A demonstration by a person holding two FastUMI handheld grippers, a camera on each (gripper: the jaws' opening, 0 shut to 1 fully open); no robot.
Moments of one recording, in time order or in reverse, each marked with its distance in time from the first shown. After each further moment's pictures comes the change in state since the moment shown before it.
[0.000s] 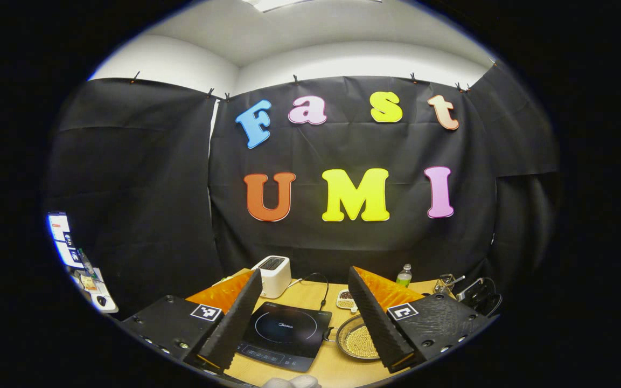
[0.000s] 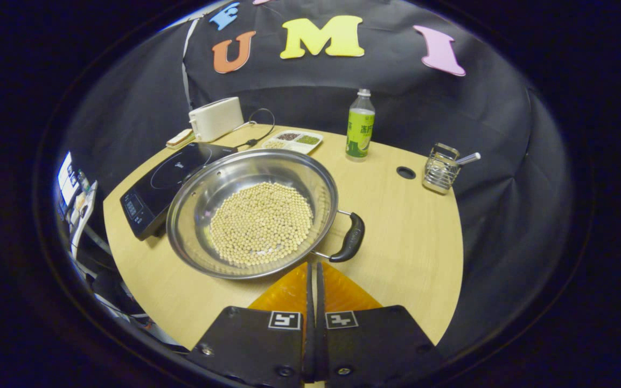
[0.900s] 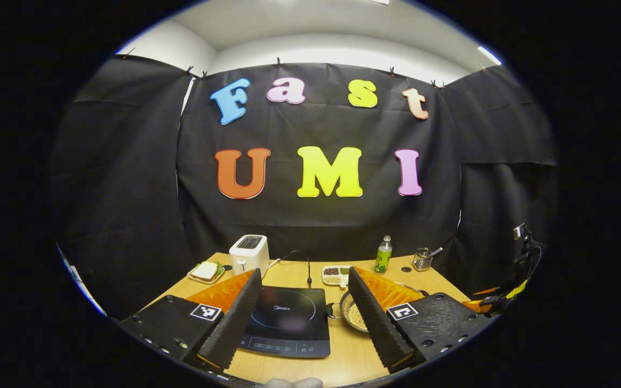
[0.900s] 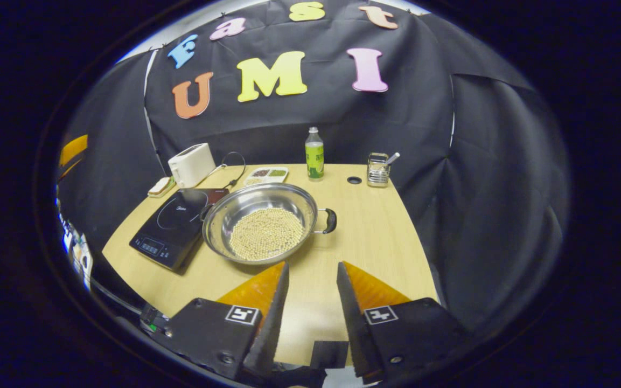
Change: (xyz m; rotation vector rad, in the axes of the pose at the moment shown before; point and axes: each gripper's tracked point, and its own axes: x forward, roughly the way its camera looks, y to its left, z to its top) left arm -0.007 0.053 -0.085 -0.007 0.088 -0.245; right arm -0.132 0.045 -0.032 0.228 -0.162 -0.199
